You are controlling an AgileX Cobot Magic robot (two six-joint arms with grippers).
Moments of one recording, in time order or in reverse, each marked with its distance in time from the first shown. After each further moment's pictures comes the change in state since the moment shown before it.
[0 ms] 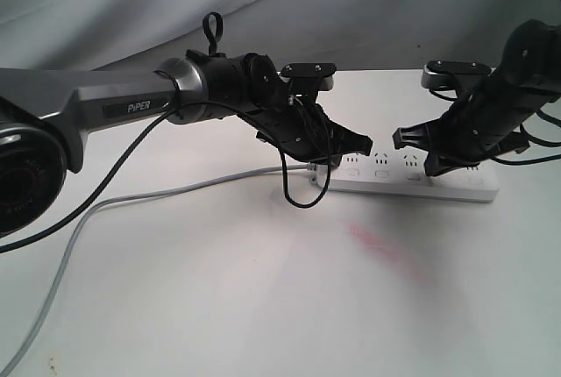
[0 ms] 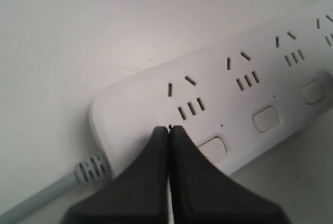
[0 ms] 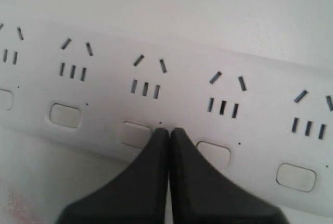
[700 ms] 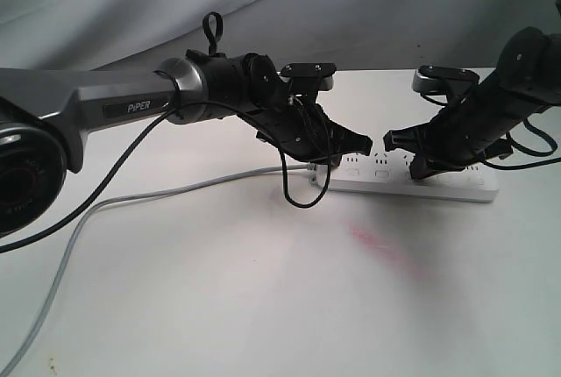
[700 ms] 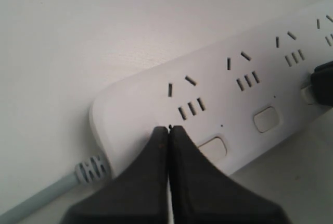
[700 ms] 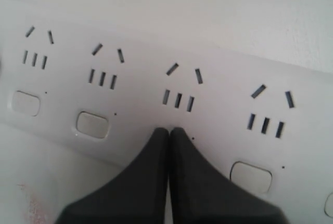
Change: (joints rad) left arm 0.000 0.000 0.000 0.000 0.000 0.000; right arm 0.000 0.040 0.000 0.142 -0.023 -0.130
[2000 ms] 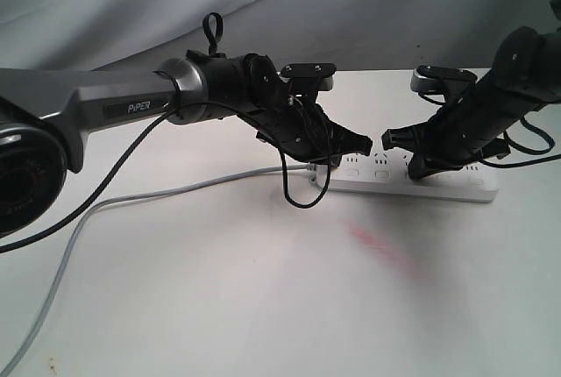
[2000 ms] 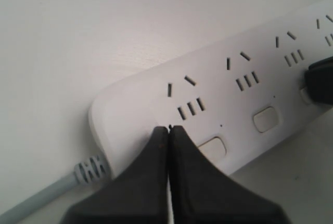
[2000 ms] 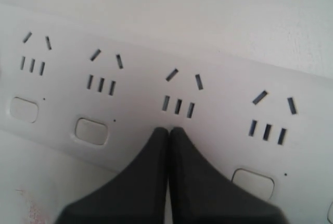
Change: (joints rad) left arm 0.000 0.002 0.000 0.000 0.000 0.000; right arm 0.000 0.038 -0.014 -0.033 0.015 0.036
